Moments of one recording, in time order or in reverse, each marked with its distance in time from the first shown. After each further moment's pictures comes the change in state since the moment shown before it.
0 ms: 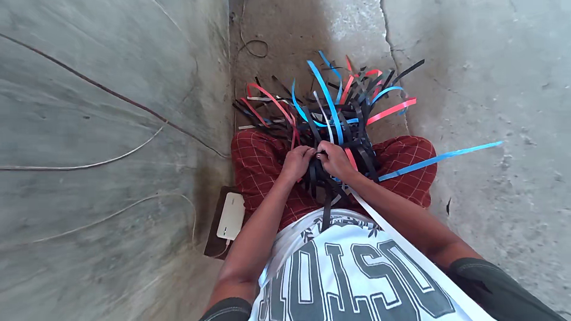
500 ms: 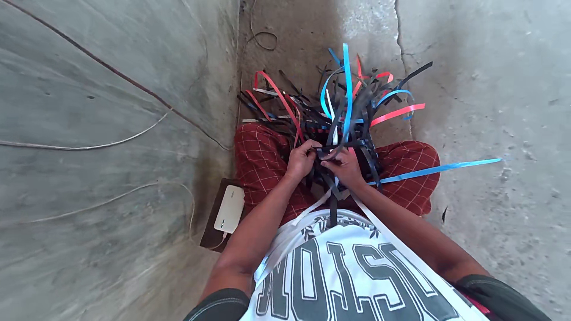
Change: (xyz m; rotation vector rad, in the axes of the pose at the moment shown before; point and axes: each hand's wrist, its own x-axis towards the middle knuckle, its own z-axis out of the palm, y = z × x) left_hand 0.006 -0.018 0.021 -0.223 0.192 0.133; right_hand -0.025 0.033 0.018 0.386 0.219 -0.063
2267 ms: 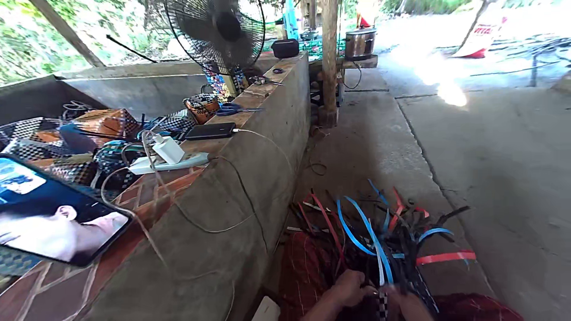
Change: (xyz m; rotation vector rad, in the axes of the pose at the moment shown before) left_hand 0.024 0.007 -0.002 0.214 -0.497 -0.061; right_hand -0.004 -0.040 -0.027 0.415 -0.003 0.623
